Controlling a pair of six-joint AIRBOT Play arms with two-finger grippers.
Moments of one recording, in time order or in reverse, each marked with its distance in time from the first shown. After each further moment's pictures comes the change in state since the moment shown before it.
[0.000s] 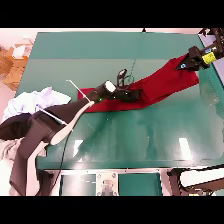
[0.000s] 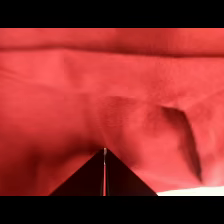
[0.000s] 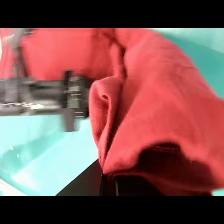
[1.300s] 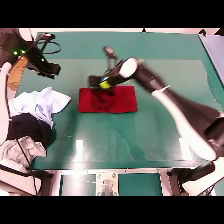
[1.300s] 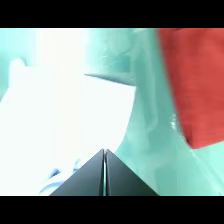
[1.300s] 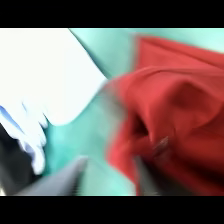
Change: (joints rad) left arm 0.592 0.424 0.148 1.014 -0.960 -0.024; right arm 0.846 -0.154 -0.309 -0.021 -1.001 0.308
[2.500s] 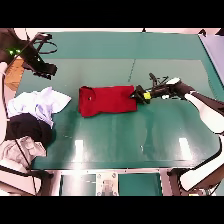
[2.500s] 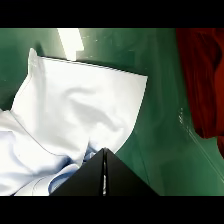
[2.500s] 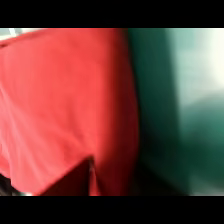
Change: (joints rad) left arm 0.019 0.008 0.000 0.011 -0.021 0.036; right arm -0.595 -0.066 -0.403 0.470 0.264 -0.515
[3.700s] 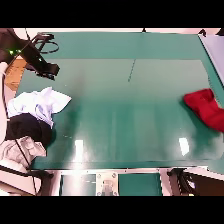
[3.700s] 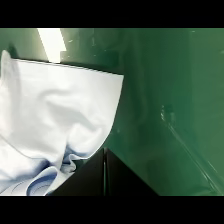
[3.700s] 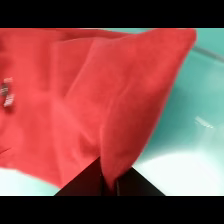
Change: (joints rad) left arm 0.000 0.000 0.000 -0.091 -0.015 0.000; right arm -1.386 0.515 -0.233 -0.484 0.087 0.155
